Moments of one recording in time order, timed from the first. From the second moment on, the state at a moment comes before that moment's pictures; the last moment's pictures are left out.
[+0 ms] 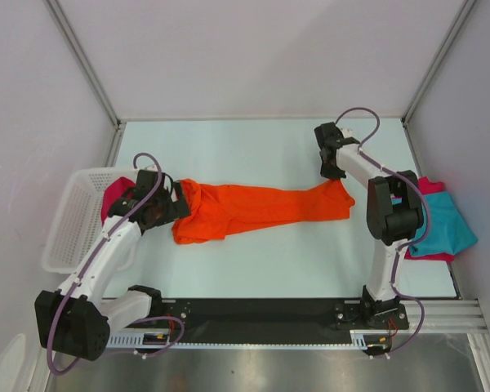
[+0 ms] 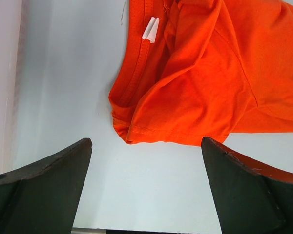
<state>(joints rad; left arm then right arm) -0.21 1.08 0.86 -0.74 -0.13 -0.49 0.26 1.97 1.49 -0.66 0.43 0.46</state>
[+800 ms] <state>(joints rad) -0.17 1.09 0.86 -0.74 -0.12 -0.44 0.21 2.31 1.89 -0.72 0.49 0.43</state>
